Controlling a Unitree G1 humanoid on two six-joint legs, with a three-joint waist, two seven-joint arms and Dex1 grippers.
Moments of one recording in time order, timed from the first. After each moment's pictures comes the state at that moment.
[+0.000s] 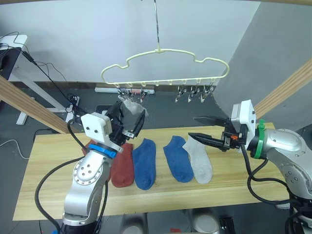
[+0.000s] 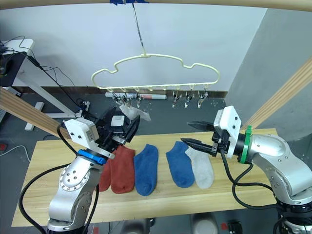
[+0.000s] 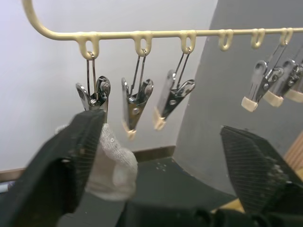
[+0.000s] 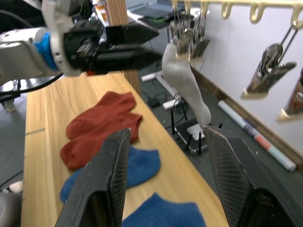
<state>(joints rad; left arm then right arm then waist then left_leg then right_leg) -0.04 0.28 0.04 -0.53 -0.24 0.19 -0.24 -0.28 -0.70 -0.07 -0.63 0.63 0.67 0.82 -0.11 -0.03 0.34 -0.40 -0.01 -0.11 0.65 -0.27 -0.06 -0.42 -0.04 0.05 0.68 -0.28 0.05</state>
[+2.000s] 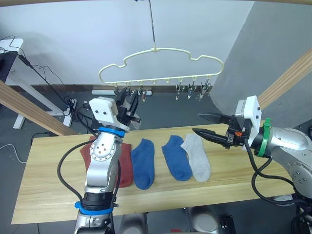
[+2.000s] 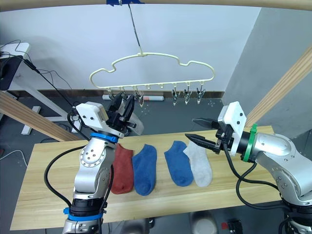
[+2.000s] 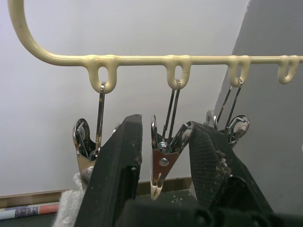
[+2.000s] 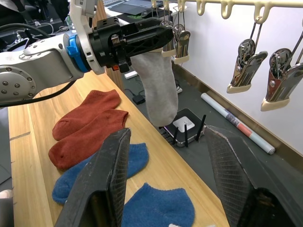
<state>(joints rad) -0.29 0.17 0.06 -0.22 -0.15 0.04 -0.20 -0.29 -0.73 -0.10 -0.63 0.71 0.71 0.73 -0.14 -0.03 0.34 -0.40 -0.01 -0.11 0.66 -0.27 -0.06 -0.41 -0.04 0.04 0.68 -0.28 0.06</state>
